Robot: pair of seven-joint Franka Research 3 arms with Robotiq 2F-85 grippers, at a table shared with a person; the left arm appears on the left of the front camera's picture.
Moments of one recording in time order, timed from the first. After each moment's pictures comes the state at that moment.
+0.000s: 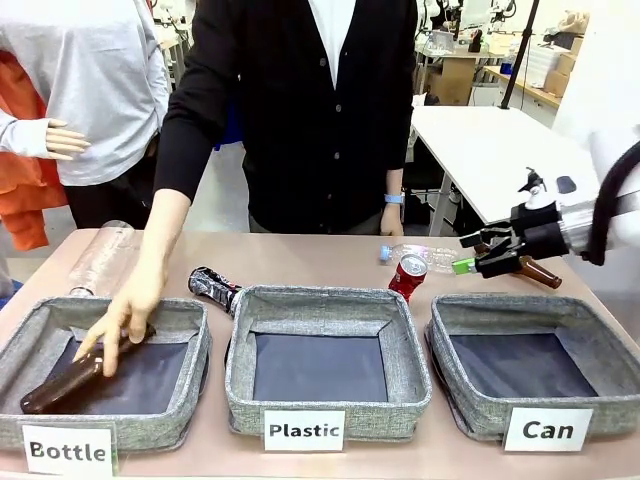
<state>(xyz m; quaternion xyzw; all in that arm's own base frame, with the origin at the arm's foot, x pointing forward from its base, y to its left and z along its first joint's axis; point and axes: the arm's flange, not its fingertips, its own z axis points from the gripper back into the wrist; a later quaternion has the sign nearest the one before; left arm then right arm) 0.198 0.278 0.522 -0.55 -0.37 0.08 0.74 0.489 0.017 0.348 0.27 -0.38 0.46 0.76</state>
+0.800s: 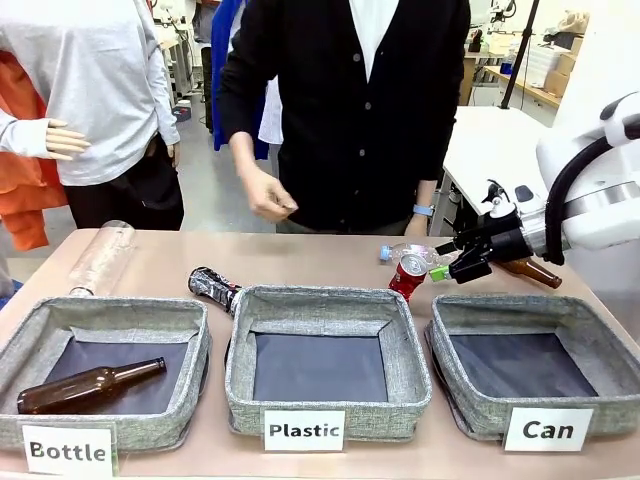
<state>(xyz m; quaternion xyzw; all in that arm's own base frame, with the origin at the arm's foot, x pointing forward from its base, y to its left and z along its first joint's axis) 0.182 0.237 0.498 -0.56 -0.31 0.04 0.77 0.521 0.039 0.322 0.27 -0.36 0.48 0.75</state>
